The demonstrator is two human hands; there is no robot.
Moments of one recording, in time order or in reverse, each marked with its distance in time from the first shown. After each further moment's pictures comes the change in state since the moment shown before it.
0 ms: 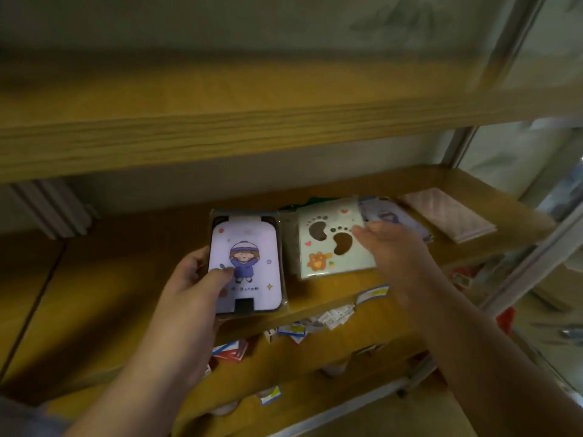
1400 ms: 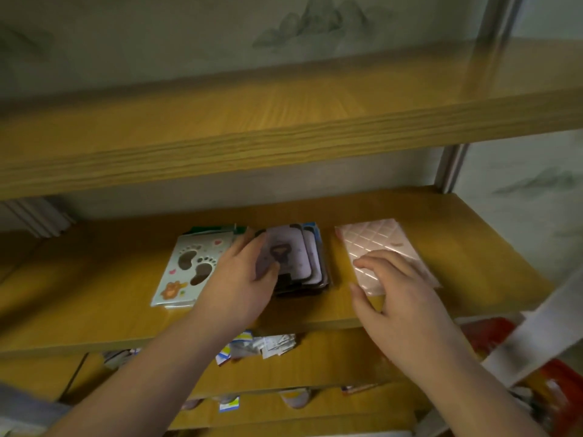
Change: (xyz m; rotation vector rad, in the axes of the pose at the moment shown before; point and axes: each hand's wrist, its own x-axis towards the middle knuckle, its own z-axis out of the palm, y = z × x) left_hand 0.039 -0.050 0.266 1.235 0.115 0.438; right_hand 0.087 0.113 -0.198 -0.441 -0.148 -0.593
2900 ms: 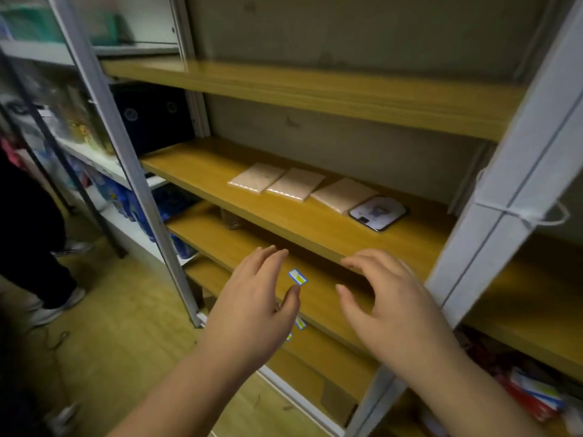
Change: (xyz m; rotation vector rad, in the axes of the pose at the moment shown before) left_hand -0.320 -0.519 -0.350 0.183 0.466 -0.422; right_hand -0.052 -0.630 0.354 0.156 -0.334 -0.619
